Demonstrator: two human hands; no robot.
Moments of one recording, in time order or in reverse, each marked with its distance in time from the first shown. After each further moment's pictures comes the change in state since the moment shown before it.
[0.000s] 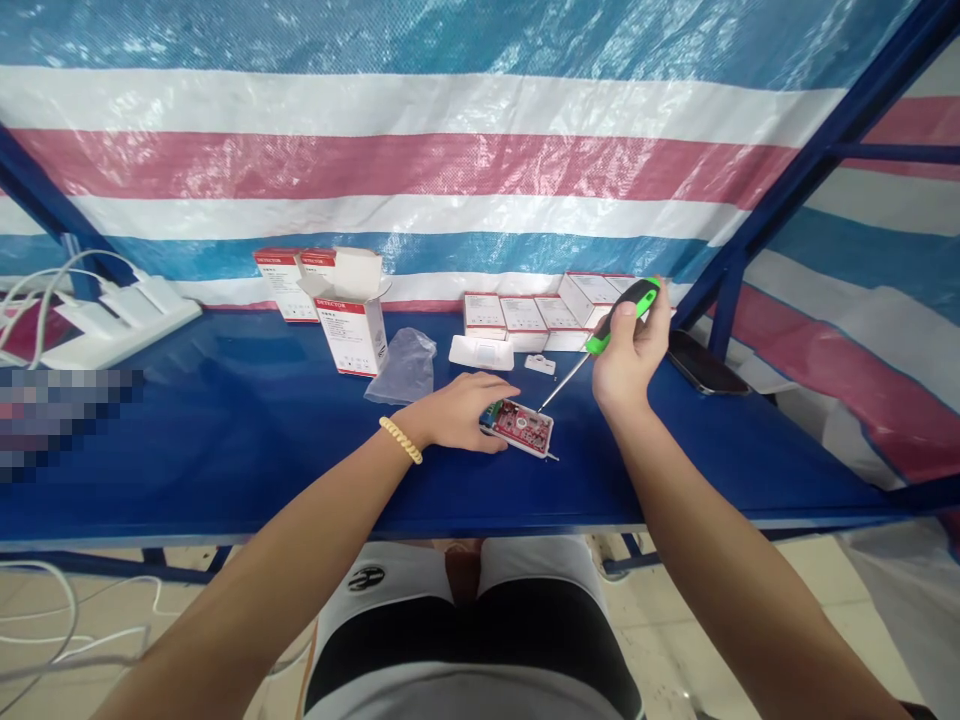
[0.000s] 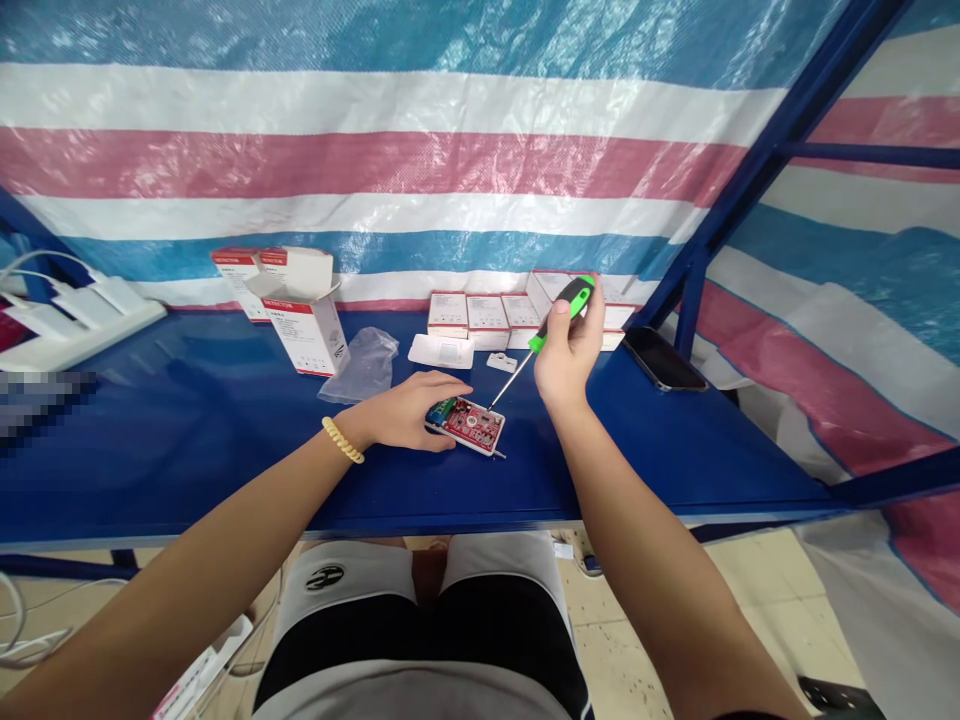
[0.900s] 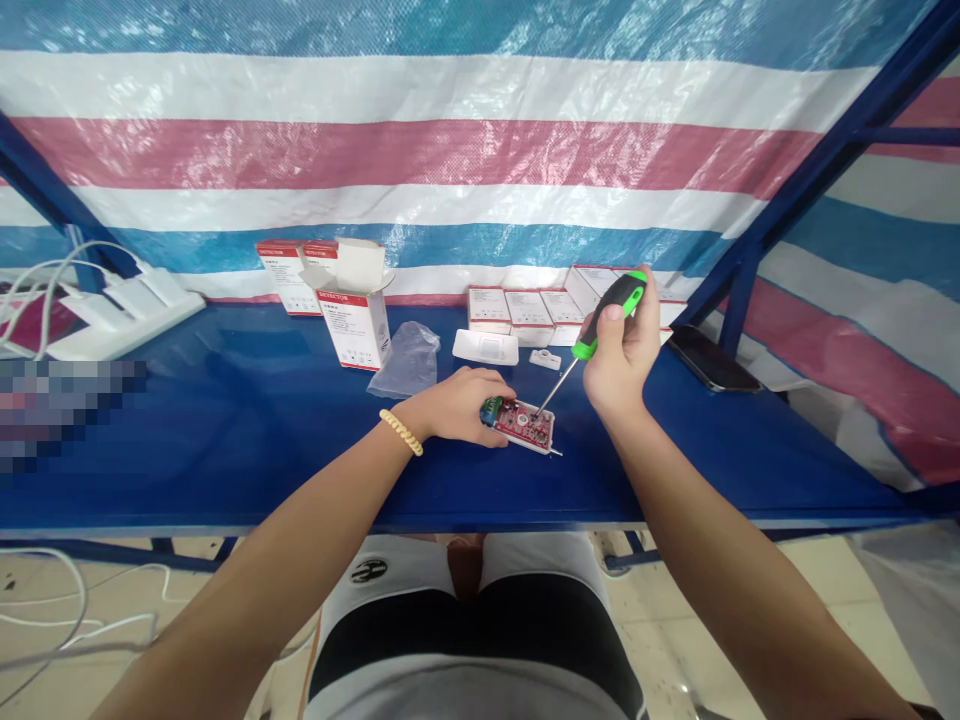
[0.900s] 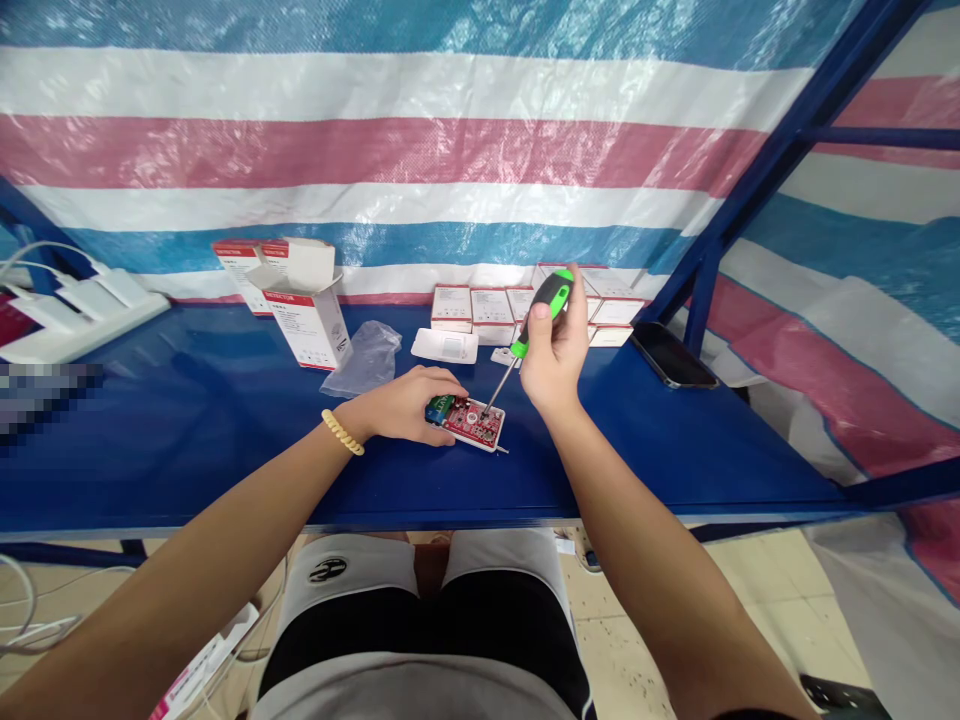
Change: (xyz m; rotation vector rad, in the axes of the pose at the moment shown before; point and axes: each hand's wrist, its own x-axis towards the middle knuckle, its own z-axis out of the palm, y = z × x) left_hand 0.002 -0.002 -0.004 -0.009 -0.036 -0.008; right_hand -0.011 0.007 0.004 0.000 -0.231 -0.282
